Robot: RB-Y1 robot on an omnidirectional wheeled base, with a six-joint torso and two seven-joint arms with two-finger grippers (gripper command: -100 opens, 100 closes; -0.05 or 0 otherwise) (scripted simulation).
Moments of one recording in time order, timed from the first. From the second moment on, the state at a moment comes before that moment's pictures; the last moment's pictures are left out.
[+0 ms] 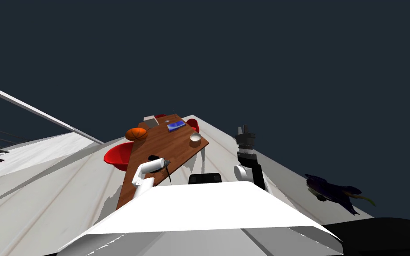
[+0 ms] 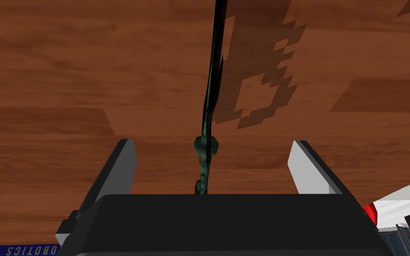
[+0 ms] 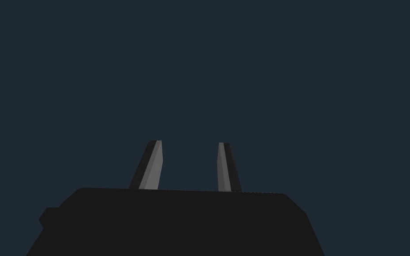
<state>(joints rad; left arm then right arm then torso) 0.12 0.14 0.35 -1.65 0.01 1.23 -1.20 0.51 0.00 0.06 -2.25 -0.08 -0.42 -0.13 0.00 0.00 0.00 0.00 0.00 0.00</state>
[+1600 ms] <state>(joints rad) 0.12 0.13 0.34 -1.64 0.00 1.22 -1.20 0.51 0.00 0.06 -2.25 -0.08 -0.42 -0.13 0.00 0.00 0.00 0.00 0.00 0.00</state>
